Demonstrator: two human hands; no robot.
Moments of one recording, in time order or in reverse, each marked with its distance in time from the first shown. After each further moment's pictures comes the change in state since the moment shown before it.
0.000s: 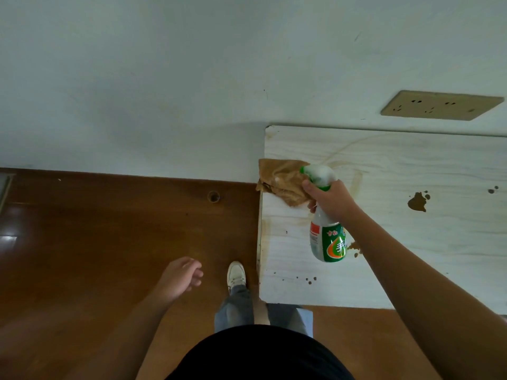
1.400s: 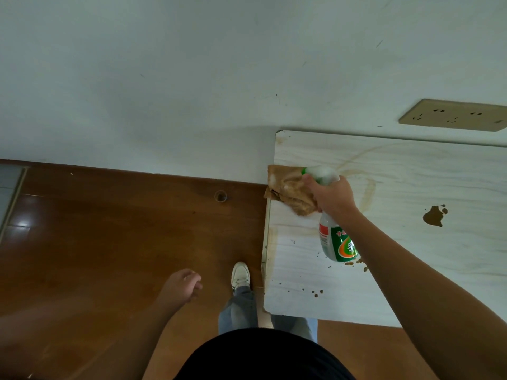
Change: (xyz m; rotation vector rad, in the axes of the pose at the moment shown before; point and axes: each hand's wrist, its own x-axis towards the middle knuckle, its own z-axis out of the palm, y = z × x) left_hand 0.021 -0.020 -0.006 0.005 -0.003 -0.118; right_hand 0.033 -0.023 0.018 -0.056 0.191 0.081
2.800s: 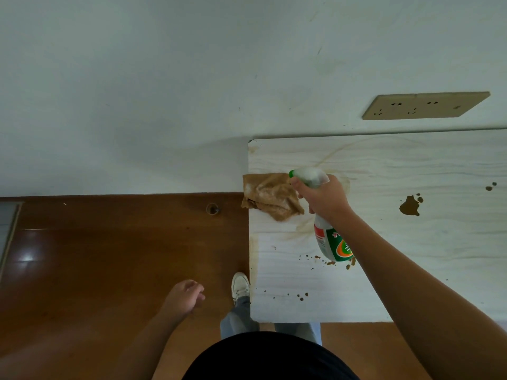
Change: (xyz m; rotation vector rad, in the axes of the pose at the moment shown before) left_hand -0.016 0.040 0.037 0.088 0.020 -0.006; right_hand -0.007 0.010 -0.053 0.060 -0.036 -0.101
